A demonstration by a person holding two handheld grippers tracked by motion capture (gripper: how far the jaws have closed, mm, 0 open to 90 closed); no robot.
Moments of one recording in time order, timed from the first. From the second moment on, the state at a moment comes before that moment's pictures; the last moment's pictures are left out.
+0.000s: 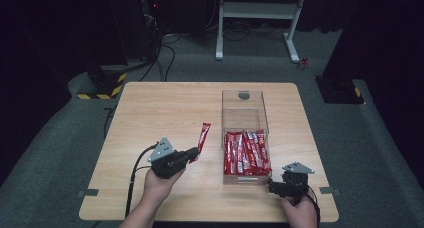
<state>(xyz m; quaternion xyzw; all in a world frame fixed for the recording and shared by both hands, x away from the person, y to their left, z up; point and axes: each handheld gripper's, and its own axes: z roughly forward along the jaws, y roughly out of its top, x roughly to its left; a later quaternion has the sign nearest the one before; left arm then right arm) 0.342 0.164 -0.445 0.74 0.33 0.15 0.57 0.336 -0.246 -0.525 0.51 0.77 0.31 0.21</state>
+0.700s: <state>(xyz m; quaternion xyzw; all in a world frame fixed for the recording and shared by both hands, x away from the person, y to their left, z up) 0.356 0.204 -0.448 0.72 0.37 0.17 0.56 0.336 -0.246 -0.525 0.51 0.77 0.31 0.21</state>
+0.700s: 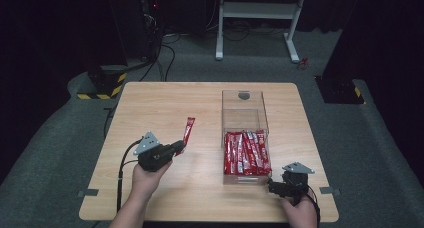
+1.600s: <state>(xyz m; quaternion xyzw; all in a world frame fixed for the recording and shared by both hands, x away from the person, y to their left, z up) 0.370 0.243 -0.464 0.70 0.43 0.19 0.54 0.336 -0.246 -0.525 0.51 0.77 0.31 0.21</state>
